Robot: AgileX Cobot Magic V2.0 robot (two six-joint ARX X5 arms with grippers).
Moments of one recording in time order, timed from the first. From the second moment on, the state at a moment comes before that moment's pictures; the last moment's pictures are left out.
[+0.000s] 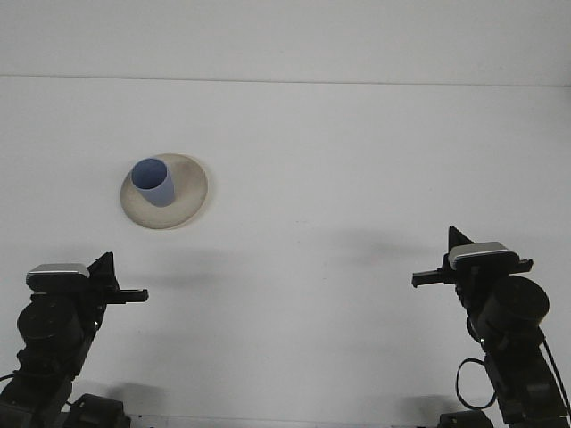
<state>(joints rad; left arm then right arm) -0.17 0.48 0.70 -0.43 -0.19 -0.10 0.13 0.67 0.70 -0.24 0.00 -0.05</state>
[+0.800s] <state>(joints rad) -0.13 0.00 0.15 0.06 -0.21 0.02 0.13 0.67 0.70 -0.24 0.00 -0.05</state>
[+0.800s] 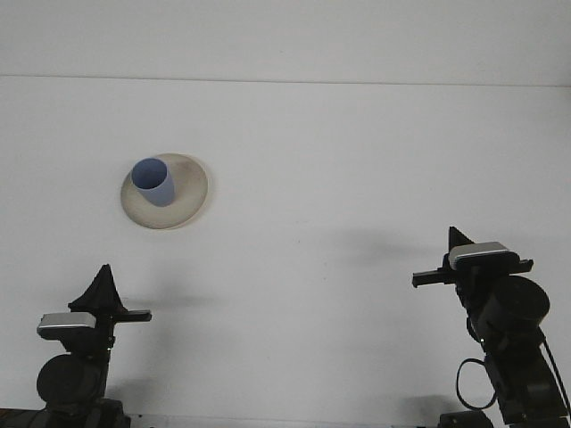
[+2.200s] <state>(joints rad) -0.06 0.00 0.03 0.22 -0.09 -0.04 0.13 0.67 0.70 -0.23 0.00 -0.05</state>
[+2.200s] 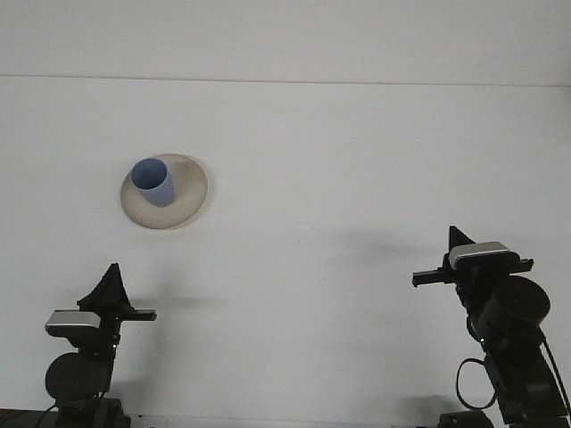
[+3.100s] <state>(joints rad) -0.06 0.00 0.03 0.22 -0.09 -0.04 0.05 0.16 0.30 -0.06 0.00 -0.05</state>
